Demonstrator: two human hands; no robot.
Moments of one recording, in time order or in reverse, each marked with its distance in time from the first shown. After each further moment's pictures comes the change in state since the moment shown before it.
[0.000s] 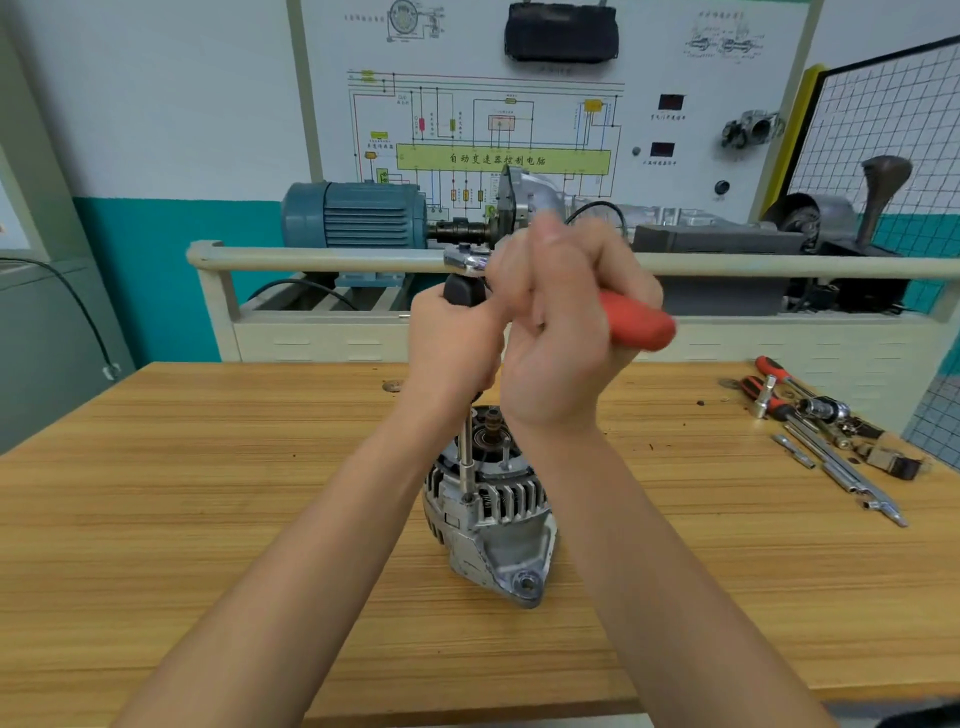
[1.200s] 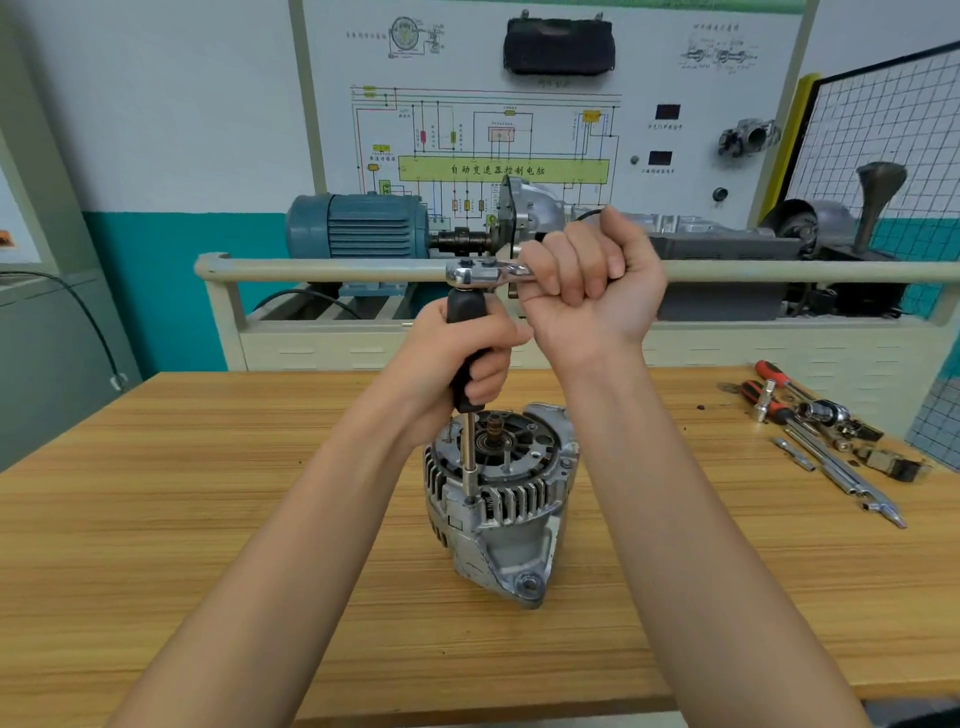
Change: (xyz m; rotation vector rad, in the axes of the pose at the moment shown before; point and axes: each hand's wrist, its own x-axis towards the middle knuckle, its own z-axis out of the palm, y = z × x) left_hand 0.002 0.003 -0.024 -0.211 -0.531 -0.106; right_hand 0.041 0.001 -0.034 0.774 0.315 0.688
